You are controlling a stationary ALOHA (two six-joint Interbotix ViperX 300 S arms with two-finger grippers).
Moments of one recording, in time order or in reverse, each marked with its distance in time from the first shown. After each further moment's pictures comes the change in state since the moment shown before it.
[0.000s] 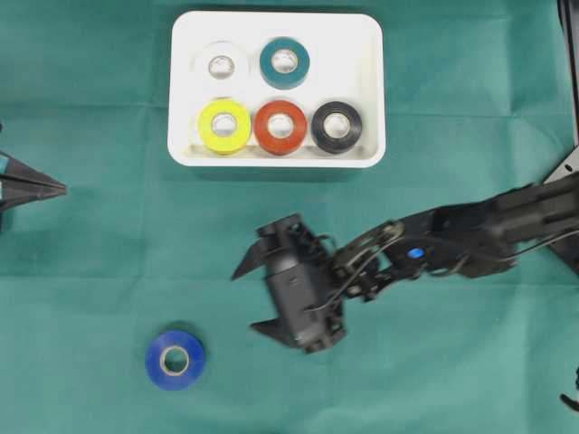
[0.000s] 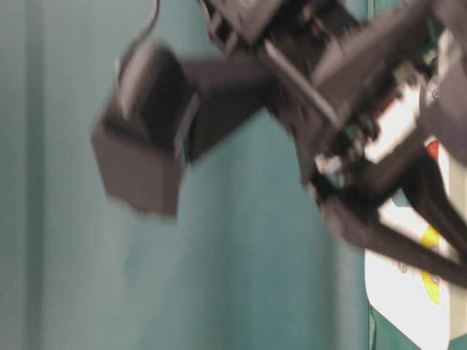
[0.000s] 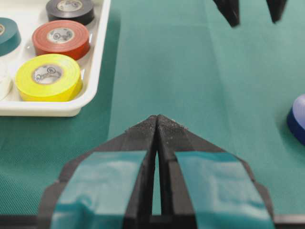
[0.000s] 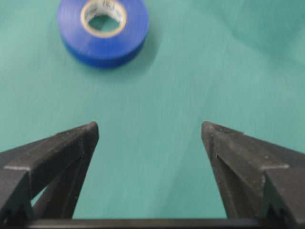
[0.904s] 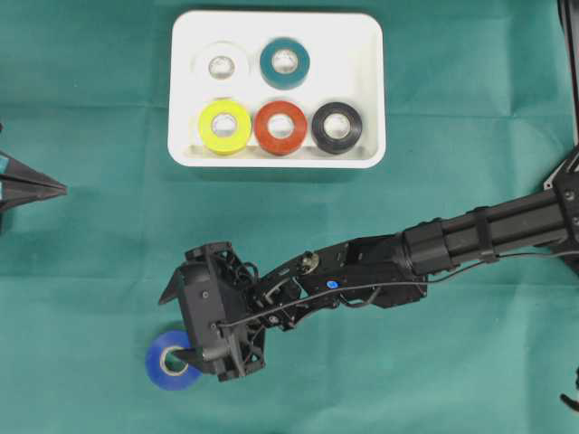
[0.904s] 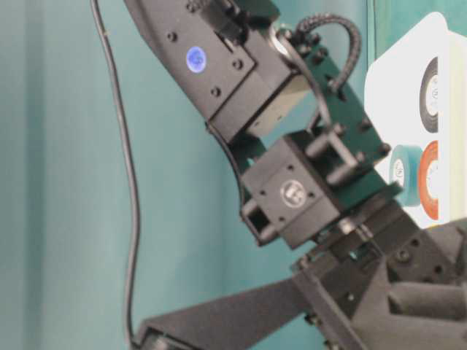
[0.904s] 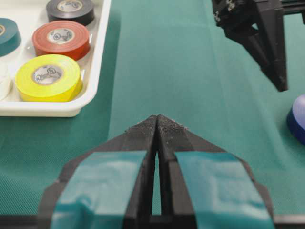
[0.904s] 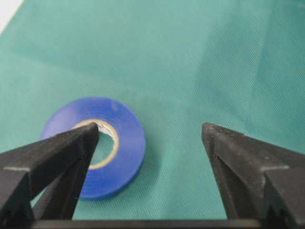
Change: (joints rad) left arm 0.000 -0.002 0.000 0.000 0.000 0.000; right arm 0.025 0.222 -0.322 0.000 0.061 0.193
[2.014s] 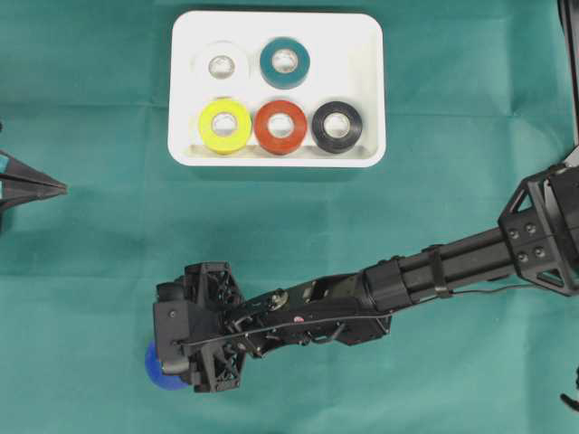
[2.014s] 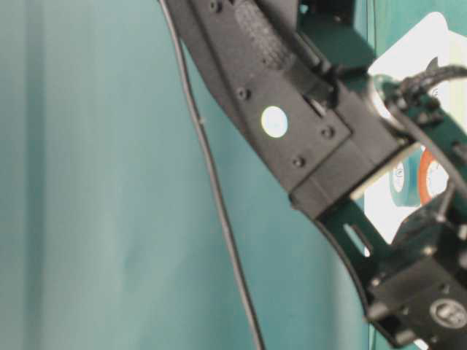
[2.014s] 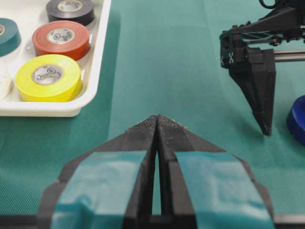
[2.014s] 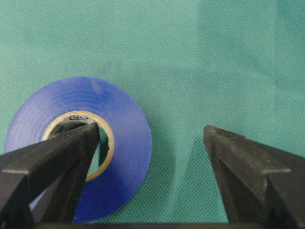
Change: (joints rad) left arm 0.000 0.002 0.002 0.000 0.000 0.002; right arm 0.058 0.164 -0.184 0.161 0.273 0.002
